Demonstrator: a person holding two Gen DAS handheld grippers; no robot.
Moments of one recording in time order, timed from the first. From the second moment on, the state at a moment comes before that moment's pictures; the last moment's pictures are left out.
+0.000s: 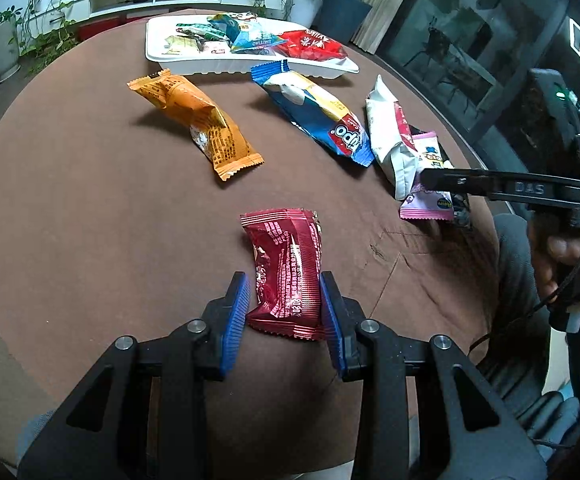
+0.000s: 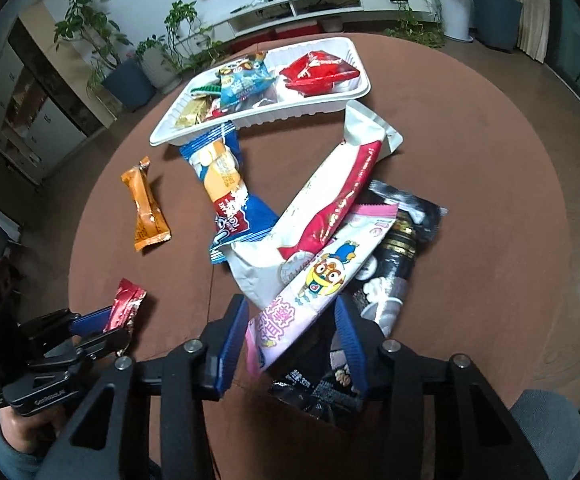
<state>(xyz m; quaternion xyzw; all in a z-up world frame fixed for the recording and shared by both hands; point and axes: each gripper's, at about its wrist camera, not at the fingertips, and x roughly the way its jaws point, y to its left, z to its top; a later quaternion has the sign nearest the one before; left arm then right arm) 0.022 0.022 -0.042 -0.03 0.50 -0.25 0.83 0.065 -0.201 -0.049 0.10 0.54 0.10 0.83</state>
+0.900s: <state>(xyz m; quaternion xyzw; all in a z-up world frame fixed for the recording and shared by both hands) 0.020 0.027 -0.035 -0.06 0.50 -0.25 0.83 0.044 -0.228 -0.048 0.17 0.52 0.12 0.83</state>
